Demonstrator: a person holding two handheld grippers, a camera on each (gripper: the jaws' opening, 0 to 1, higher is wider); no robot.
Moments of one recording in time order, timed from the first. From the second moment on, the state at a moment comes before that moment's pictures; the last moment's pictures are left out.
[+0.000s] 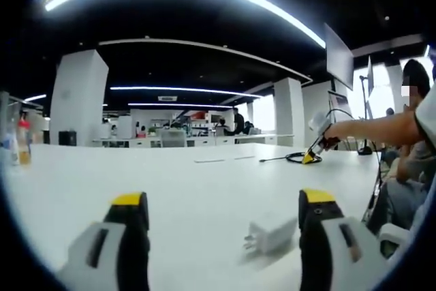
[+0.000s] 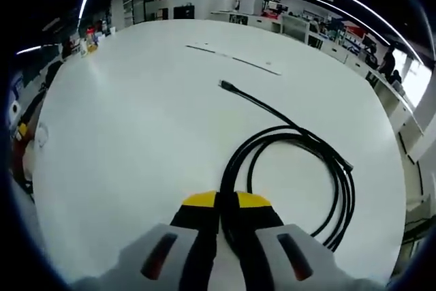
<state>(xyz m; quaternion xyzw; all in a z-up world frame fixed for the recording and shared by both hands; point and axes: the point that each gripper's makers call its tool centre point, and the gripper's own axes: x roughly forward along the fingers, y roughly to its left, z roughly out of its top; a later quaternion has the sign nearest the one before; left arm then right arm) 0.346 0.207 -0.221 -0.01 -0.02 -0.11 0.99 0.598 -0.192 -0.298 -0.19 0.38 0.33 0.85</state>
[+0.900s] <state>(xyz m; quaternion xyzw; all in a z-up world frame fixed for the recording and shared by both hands) 0.346 0.207 -0.218 -0.01 -0.03 -0.11 0.99 0.553 -0.180 -0.298 -0.18 0.37 0.35 0.84</state>
